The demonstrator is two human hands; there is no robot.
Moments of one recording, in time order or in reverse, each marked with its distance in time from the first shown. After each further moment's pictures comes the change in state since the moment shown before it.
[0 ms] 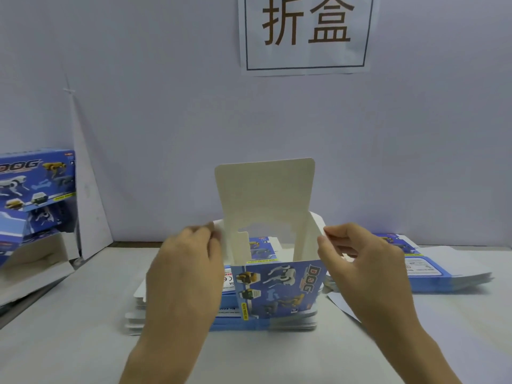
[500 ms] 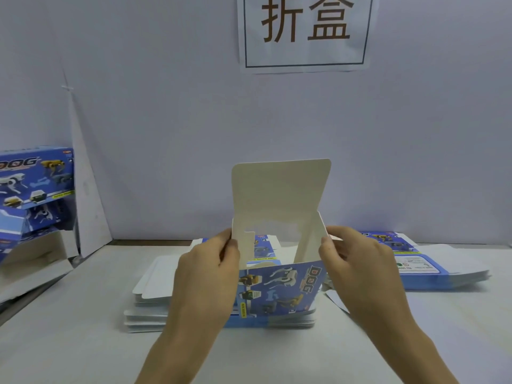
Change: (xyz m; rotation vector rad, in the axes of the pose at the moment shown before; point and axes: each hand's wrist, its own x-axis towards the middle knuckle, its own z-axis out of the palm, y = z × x) left_hand -0.010 0.007 0.013 -0.346 -0.208 -0.100; right_hand 0.000 -0.005 -0.002 -0.135 -0.131 0.059
